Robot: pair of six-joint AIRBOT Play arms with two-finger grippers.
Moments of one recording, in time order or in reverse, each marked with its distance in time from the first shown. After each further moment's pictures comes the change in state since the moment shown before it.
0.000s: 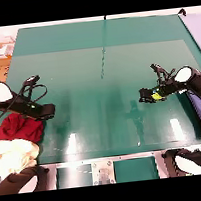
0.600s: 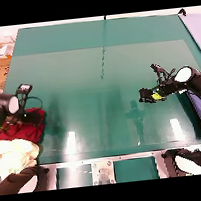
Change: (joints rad) left arm 0.030 -0.009 -0.186 0.565 0.159 -0.025; right arm 0.000 0.000 0.000 0.000 0.000 0.000
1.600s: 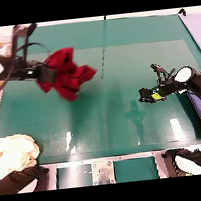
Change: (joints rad) left arm -0.280 -0.068 0.615 -0.348 0.113 0.188; right arm 0.000 0.000 0.000 0.003 -0.003 0.000
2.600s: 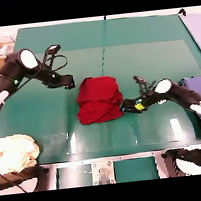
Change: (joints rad) left arm 0.130 -0.346 -0.018 -0.245 -0.043 -0.013; right arm 0.233 -0.105 -0.108 0.220 -0.167 -0.029
